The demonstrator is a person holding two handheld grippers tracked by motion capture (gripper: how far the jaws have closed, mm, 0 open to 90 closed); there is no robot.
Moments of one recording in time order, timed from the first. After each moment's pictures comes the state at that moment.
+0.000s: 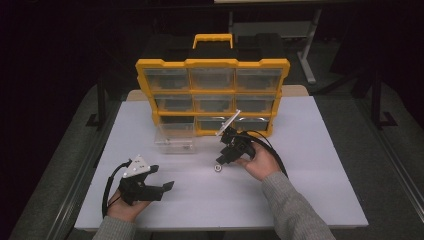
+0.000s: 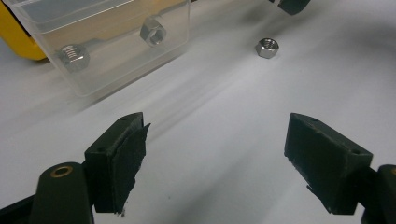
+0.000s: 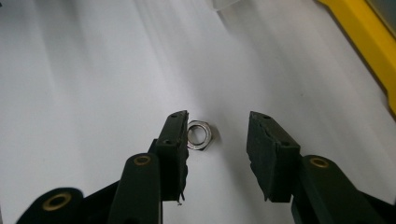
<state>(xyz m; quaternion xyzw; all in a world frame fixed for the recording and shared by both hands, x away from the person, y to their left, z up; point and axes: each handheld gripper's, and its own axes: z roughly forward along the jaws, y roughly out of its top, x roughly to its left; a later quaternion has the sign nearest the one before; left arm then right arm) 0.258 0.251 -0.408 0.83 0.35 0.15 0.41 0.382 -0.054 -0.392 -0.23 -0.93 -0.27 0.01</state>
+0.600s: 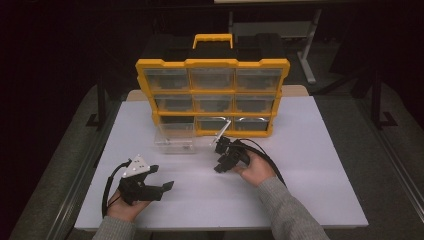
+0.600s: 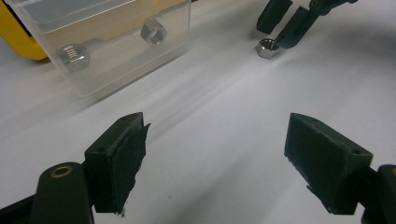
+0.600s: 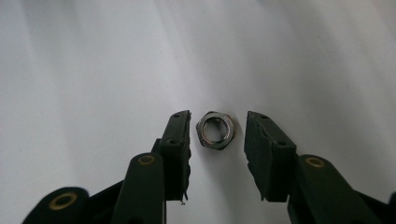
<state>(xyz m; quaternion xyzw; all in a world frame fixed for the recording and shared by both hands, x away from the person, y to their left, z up) 0.258 0.251 -0.409 0.82 0.36 0.15 0.41 0.373 -0.038 -0.416 -0.21 -0.95 -0.24 0.01</state>
